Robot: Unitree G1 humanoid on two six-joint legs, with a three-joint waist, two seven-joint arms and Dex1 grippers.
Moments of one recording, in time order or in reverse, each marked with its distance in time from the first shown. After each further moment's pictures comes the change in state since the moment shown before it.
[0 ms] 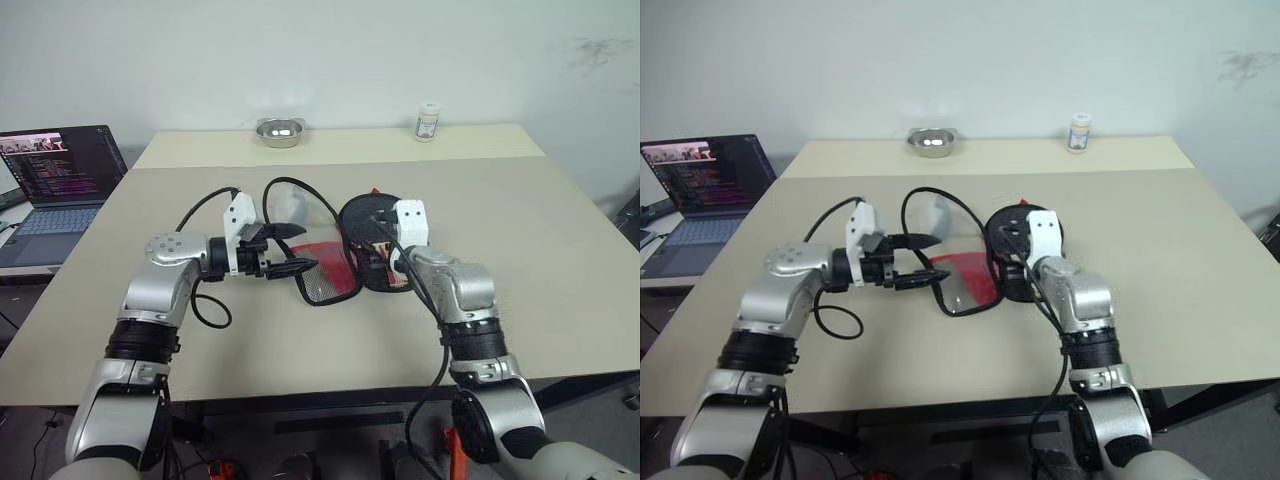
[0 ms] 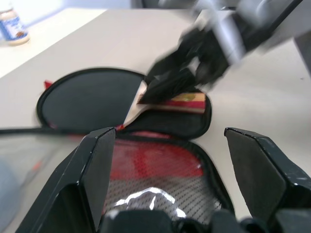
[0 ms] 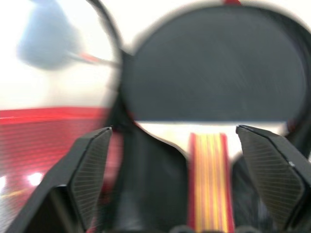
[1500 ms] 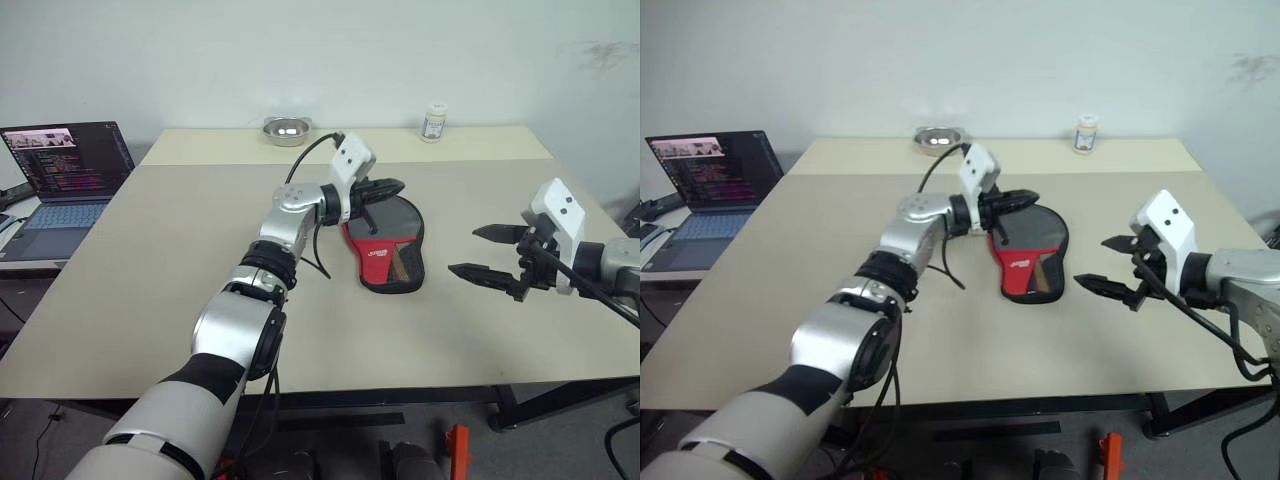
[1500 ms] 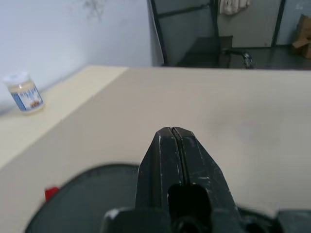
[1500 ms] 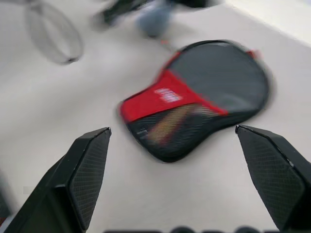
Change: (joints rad) left arm -0.511 -0.422 0.002 0.732 0.205 -0.325 0.170; right arm 0.234 -0.797 -0.164 -0.325 0.382 -0.001 0.510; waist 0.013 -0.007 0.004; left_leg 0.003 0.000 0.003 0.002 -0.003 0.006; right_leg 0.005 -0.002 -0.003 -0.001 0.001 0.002
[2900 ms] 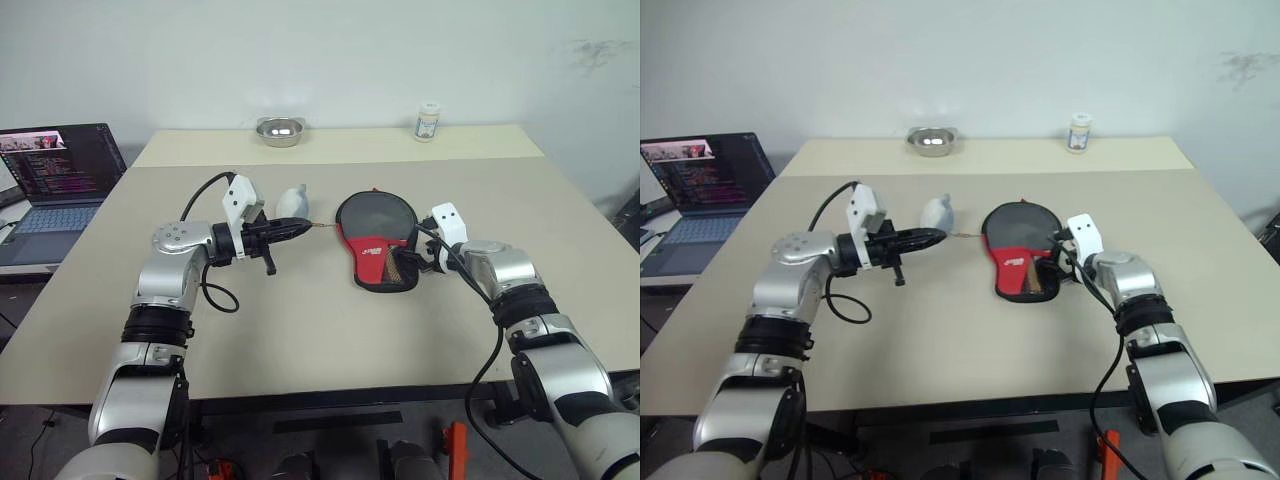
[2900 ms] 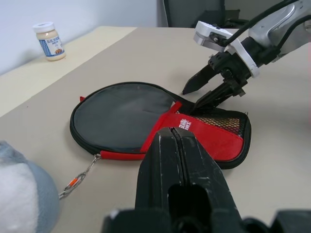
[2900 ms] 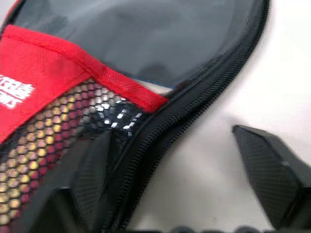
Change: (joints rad) left arm 0.404 0.325 0.059 -0.611 -0.141 0.273 -0.131; right arm -0.441 0.539 0.223 1.164 -0.493 -0.439 -0.117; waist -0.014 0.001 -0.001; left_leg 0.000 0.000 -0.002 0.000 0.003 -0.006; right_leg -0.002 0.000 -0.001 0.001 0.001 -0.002
